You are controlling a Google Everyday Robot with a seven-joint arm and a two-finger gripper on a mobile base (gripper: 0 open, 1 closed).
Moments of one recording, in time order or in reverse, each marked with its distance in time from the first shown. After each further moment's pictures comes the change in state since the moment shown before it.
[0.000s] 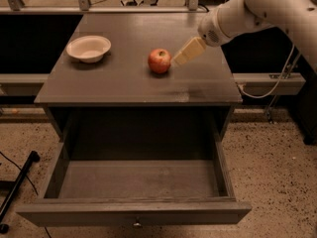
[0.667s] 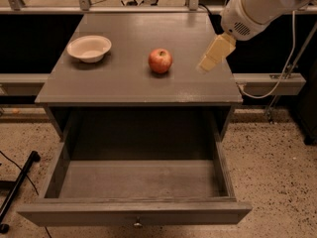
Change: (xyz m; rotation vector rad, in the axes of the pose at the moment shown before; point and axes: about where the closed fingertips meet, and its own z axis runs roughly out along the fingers) arm 0.016 0.033 -0.104 0.086 0.253 -0.142
